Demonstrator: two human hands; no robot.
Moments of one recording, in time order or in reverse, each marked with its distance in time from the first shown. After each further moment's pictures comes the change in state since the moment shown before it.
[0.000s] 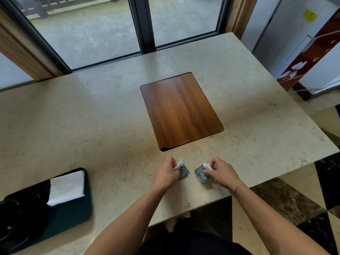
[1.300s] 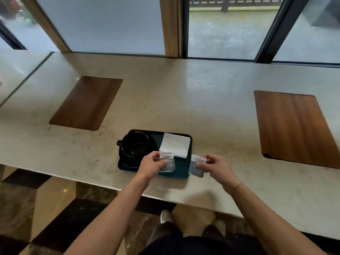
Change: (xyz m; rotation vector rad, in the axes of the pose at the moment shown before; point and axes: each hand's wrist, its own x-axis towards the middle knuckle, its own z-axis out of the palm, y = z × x) left_hand -0.168 -0.273 -0.198 -0.791 0.406 -0.297; right_hand -0.095 -0.226 0.224 0.307 -0.397 -0.347
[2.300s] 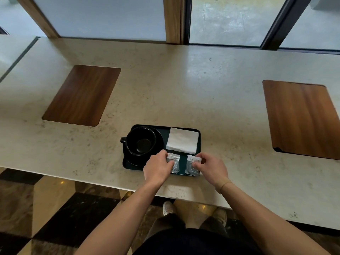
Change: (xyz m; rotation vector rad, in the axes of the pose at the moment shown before) left_hand 0.029 -0.028 0.002 0.743 0.171 0.130; right_hand 0.026 0.013 0.062 -0.542 0.160 -0.037
